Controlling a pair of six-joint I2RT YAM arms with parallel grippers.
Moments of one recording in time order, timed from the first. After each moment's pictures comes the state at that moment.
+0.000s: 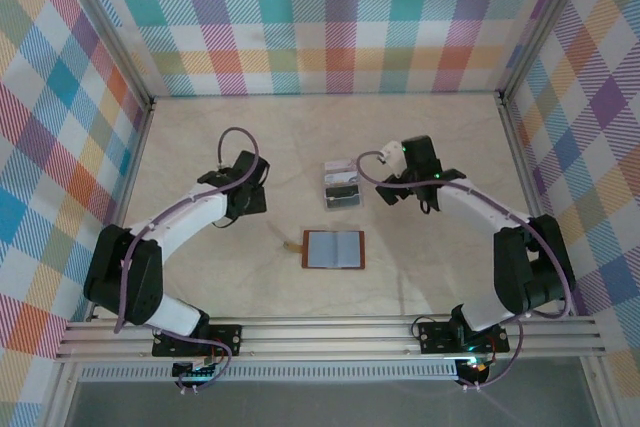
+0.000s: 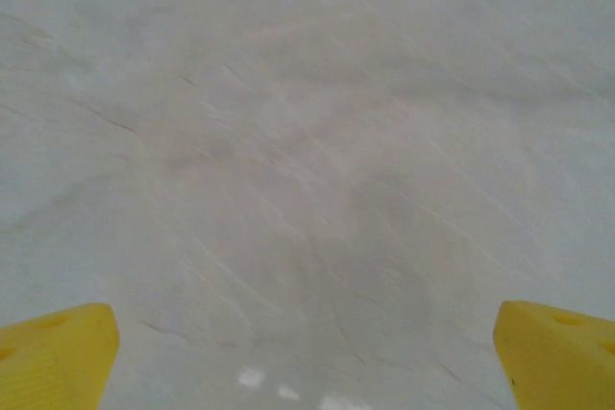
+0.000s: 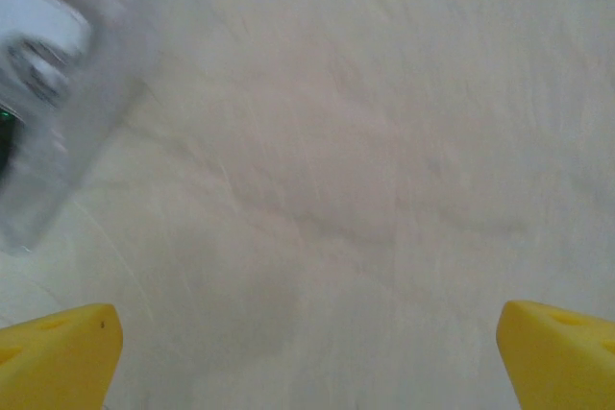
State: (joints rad) left arm -0.40 1.49 0.98 -0.72 -0.48 -0.52; right arm 0.35 1.50 0.89 -0.25 0.10 -0.38
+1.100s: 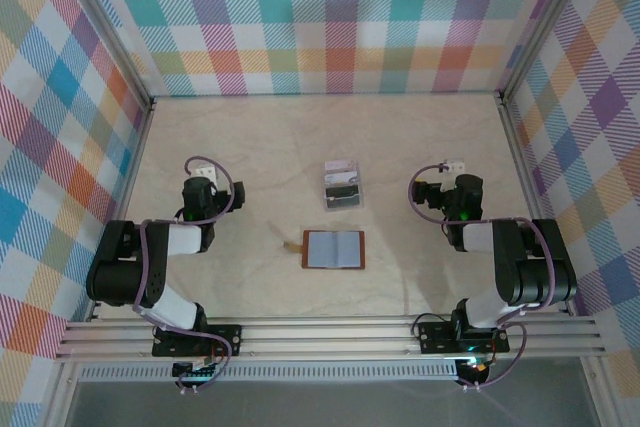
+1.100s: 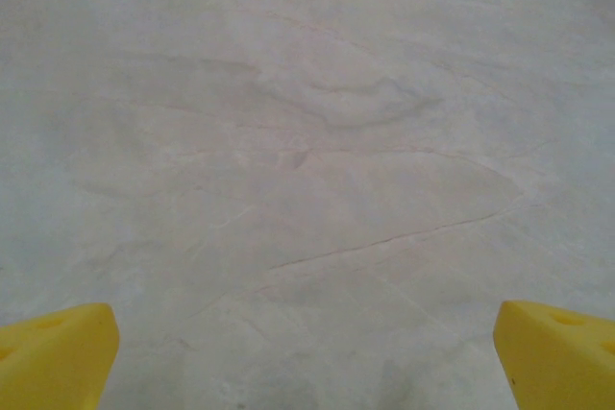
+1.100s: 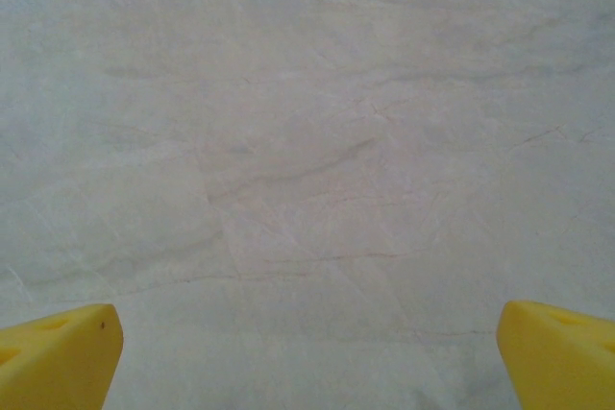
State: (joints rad) left arm -0.04 1.55 0.44 0.60 -0.08 -0.13; right arm 0.02 1.53 0.41 0.68 -0.10 0.01
